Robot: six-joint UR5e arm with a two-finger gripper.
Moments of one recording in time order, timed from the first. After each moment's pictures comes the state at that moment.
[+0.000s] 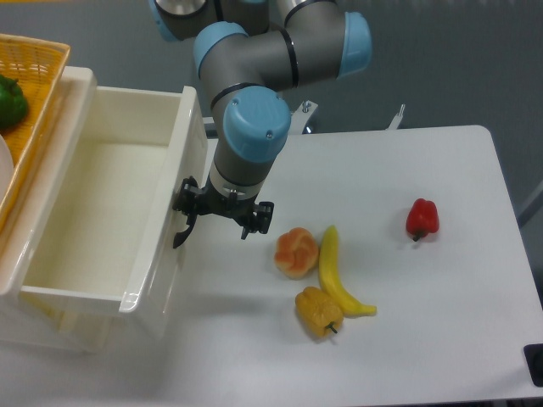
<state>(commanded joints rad) 2.35 -1.84 -1.51 -1.43 1.31 0.48</state>
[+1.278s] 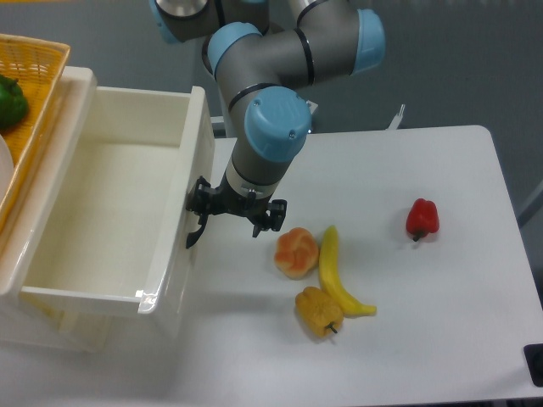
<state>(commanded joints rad) 2.37 -1.85 -1.52 -1.45 1.28 0.48</state>
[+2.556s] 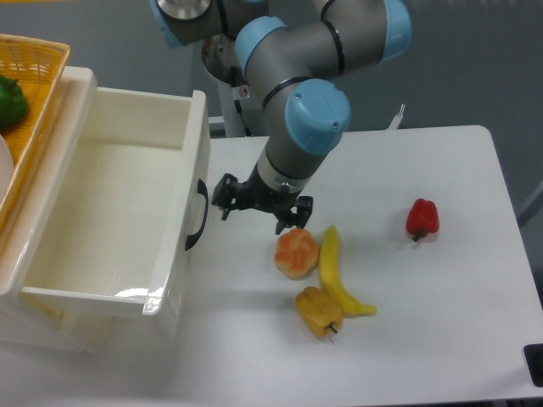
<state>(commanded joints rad) 2.47 -1.83 -1.51 -1.47 1.38 0.78</state>
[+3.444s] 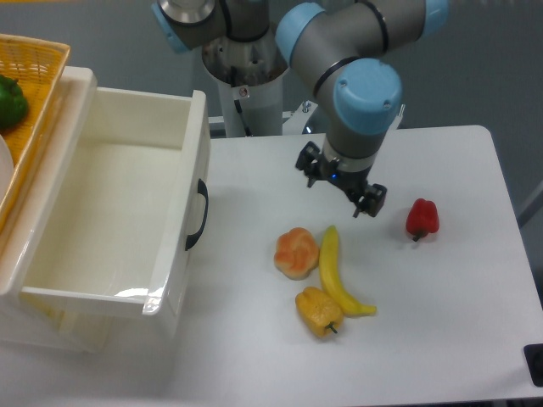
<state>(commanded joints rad) 2.61 -1.82 -1.51 -1.45 1.60 1.28</state>
